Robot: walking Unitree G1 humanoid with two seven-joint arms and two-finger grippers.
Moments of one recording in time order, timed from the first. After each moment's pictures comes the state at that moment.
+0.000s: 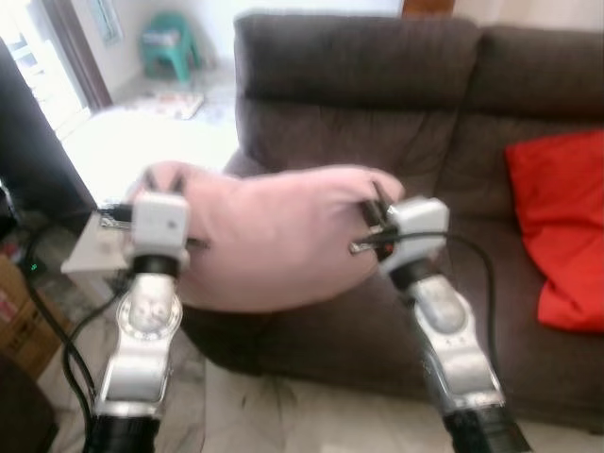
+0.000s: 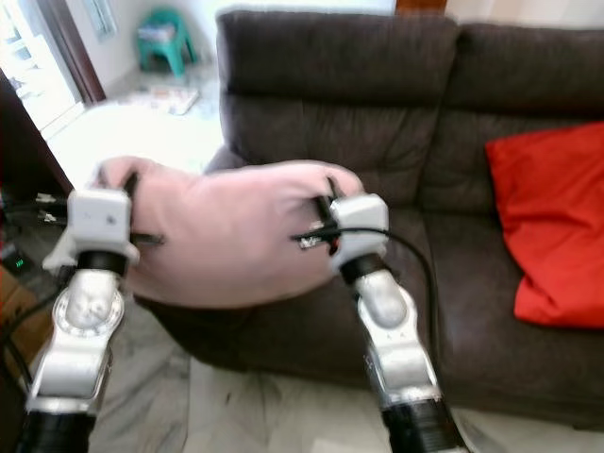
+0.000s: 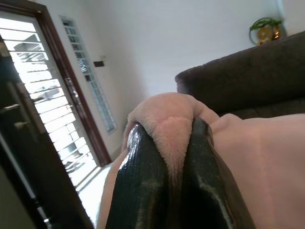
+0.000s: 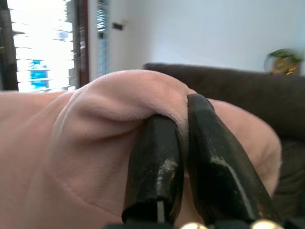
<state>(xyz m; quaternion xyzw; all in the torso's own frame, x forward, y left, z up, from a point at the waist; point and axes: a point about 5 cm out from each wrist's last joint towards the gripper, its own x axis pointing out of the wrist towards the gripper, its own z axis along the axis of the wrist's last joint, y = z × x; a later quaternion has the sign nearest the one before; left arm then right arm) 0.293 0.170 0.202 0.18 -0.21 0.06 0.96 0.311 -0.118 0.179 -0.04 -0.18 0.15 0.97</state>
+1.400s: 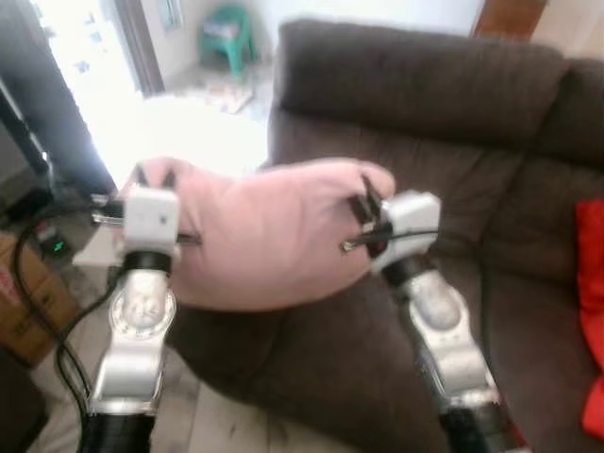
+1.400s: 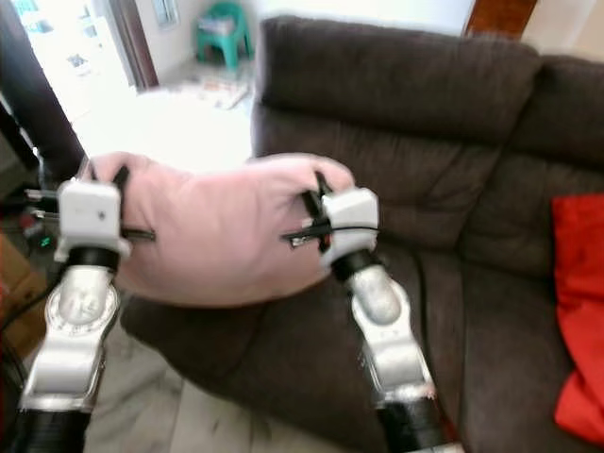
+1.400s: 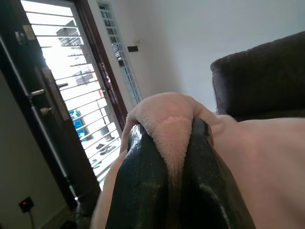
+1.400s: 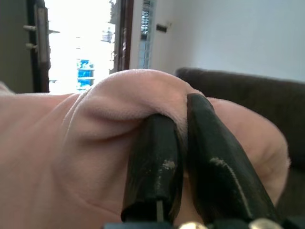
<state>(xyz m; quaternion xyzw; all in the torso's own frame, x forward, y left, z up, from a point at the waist) 0.294 0.170 0.205 0.18 -0.21 0.07 0.96 0.310 -0.113 0.181 -0.04 -0.18 0.17 0.97</state>
